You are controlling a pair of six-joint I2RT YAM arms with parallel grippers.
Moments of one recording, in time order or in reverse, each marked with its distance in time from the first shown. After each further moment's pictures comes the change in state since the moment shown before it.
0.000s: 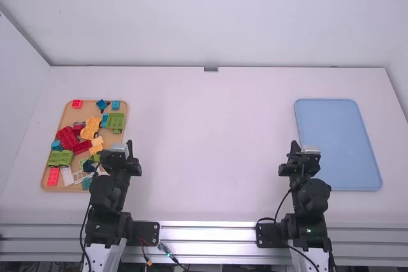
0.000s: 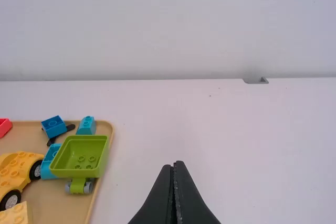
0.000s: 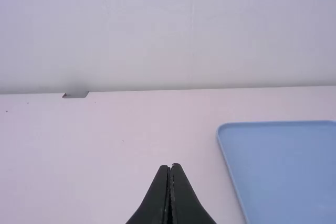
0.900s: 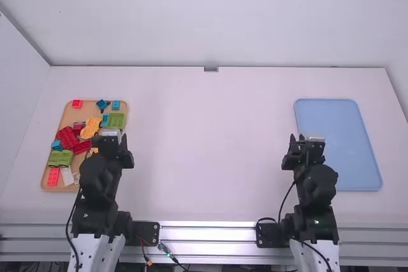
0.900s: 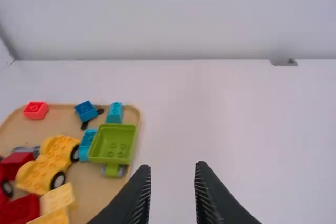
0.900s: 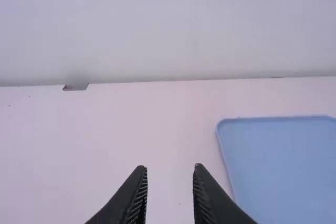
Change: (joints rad) left arm 0.059 0.348 0.323 -0.174 -0.065 0.024; right arm 0.001 0.304 0.235 -0.049 0.001 0.010
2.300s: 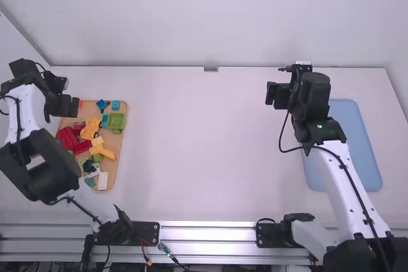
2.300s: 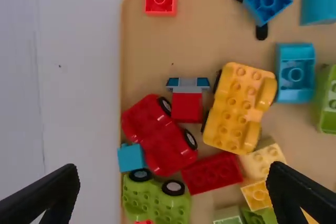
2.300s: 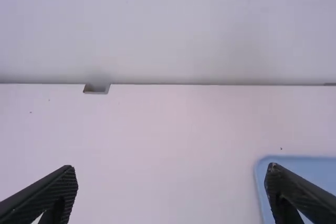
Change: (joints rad) left arm 0.577 1.539 1.357 -0.717 0.032 0.553; right arm 0.101 0.915 0.776 -0.137 -0.008 0.033
